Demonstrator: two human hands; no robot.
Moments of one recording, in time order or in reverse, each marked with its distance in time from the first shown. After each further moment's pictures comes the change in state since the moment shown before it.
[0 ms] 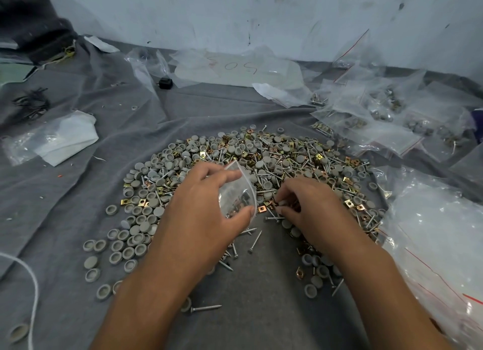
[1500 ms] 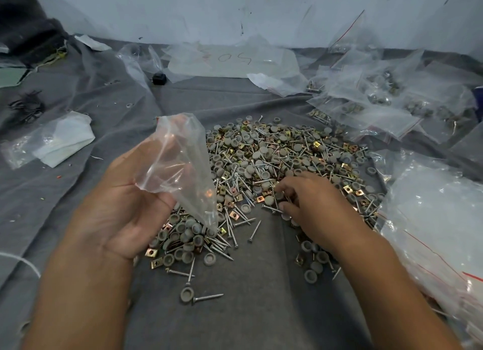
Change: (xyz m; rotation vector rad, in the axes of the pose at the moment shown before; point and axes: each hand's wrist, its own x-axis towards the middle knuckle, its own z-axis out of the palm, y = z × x) left_hand 0.015 -0.047 -0.043 -1.248 -0.007 -0.484; right_hand -0.011 -0.012 -0.007 -0.044 -0.118 0.157
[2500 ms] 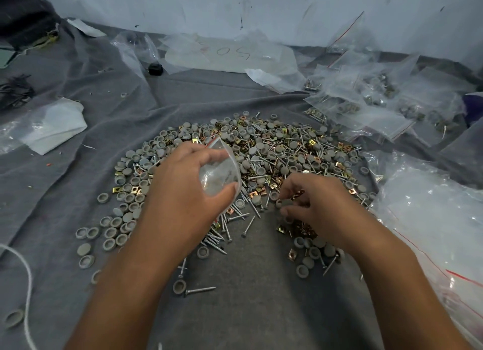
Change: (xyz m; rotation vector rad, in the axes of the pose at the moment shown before) left_hand -0.020 -0.023 0.052 1.181 0.048 0.477; right_hand -0.010 0.014 -0.015 0.189 -0.090 -0.044
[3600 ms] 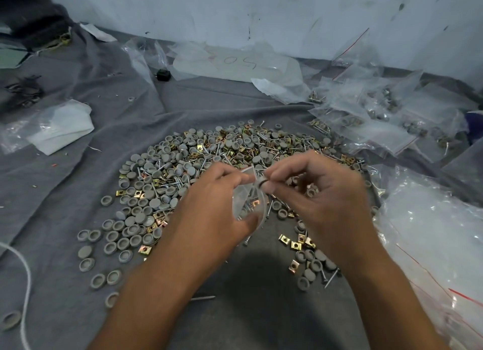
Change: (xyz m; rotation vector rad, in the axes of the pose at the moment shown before) left_hand -0.004 0.000 0.024 0.033 -0.135 0.077; right_hand -0.010 -0.049 -0.002 0.369 0.522 -0.544
